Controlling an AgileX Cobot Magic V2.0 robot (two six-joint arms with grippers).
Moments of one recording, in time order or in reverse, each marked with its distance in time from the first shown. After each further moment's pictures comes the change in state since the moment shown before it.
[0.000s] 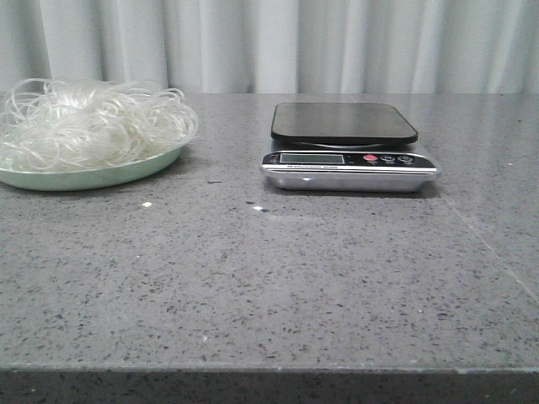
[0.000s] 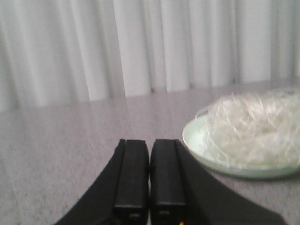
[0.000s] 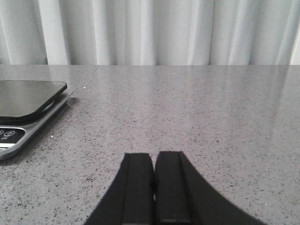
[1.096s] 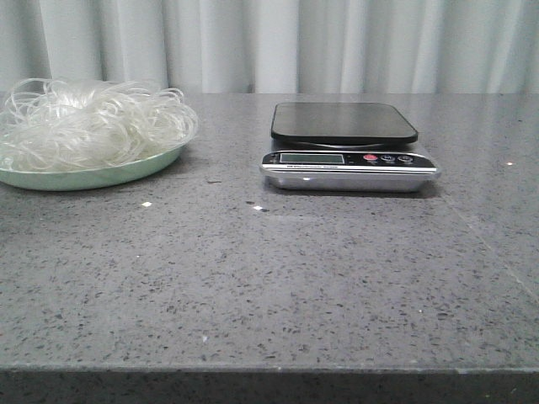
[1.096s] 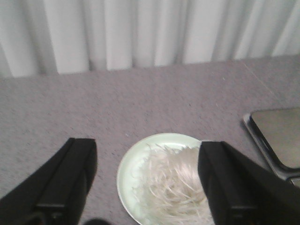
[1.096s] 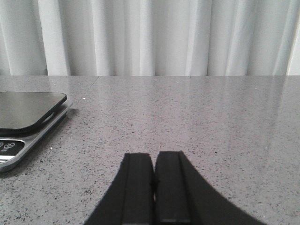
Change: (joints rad) left arm -0.057 0.881 -1.046 -0.193 0.718 0.023; right arm 0.000 0.000 0.000 0.000 -0.039 0.000
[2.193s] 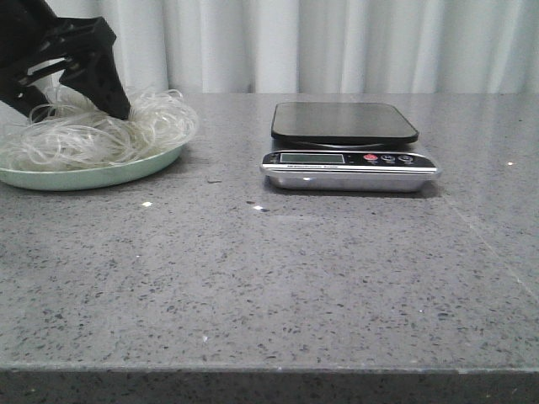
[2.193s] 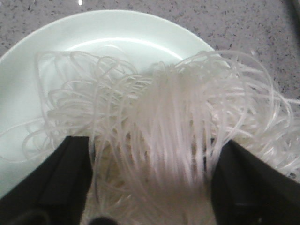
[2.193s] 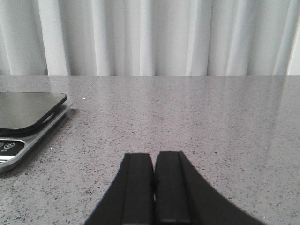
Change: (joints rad) left arm -0.138 0.723 -0.136 -0.081 -0.011 0.002; right arm 0.000 0.000 0.000 0.000 0.000 0.000
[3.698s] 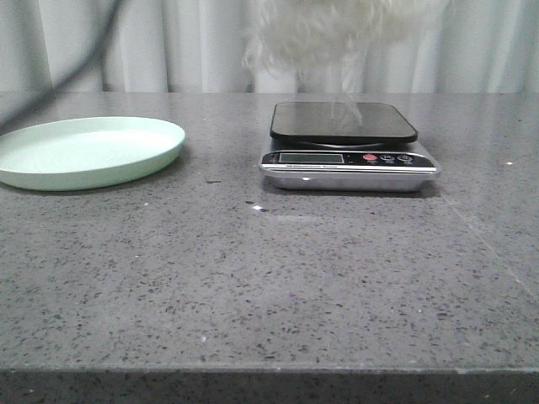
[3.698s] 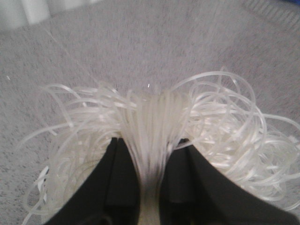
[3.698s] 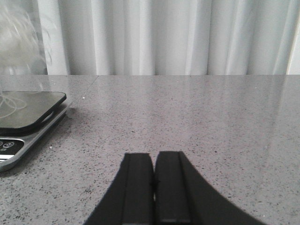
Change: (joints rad) left arm -0.414 0.278 -0.620 0.043 -0.045 0.000; right arm 0.000 0.000 0.000 0.000 0.000 0.000
